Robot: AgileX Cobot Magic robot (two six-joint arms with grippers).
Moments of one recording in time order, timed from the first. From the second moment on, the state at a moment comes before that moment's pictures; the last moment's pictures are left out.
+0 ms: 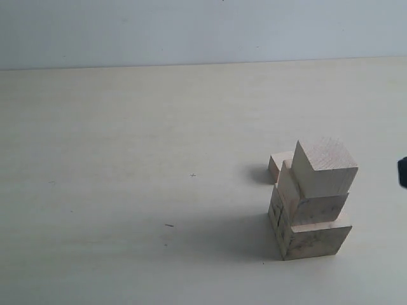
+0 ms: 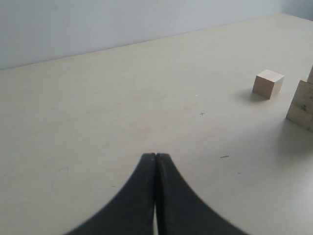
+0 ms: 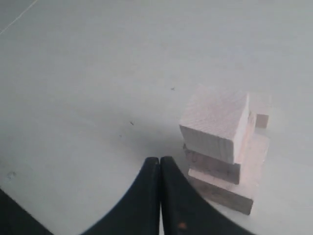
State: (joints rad) left arm -0.47 0.01 0.00 -0.20 0.37 0.21; right arm 0.39 0.51 -0.59 0.27 0.81 -0.02
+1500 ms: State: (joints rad) left arm -0.47 0.01 0.00 -0.20 0.37 0.21; right arm 0.27 1.99 -1.62 0.00 1.20 -0.05
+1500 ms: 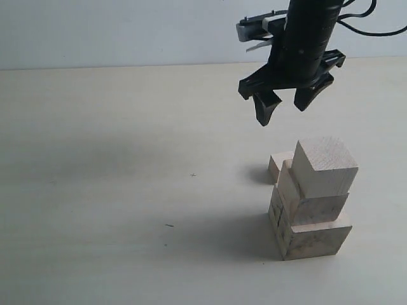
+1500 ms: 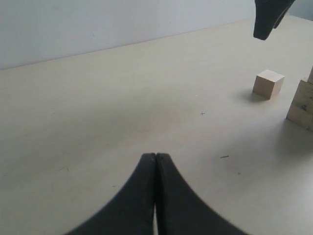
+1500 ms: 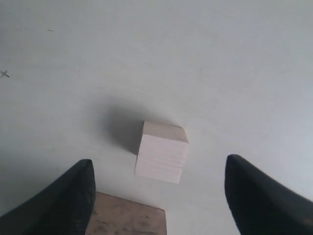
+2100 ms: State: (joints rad) left arm -0.47 0.01 0.00 -0.20 0.37 0.21; right arm 0.23 2.15 -1.62 0.06 1.21 -0.16
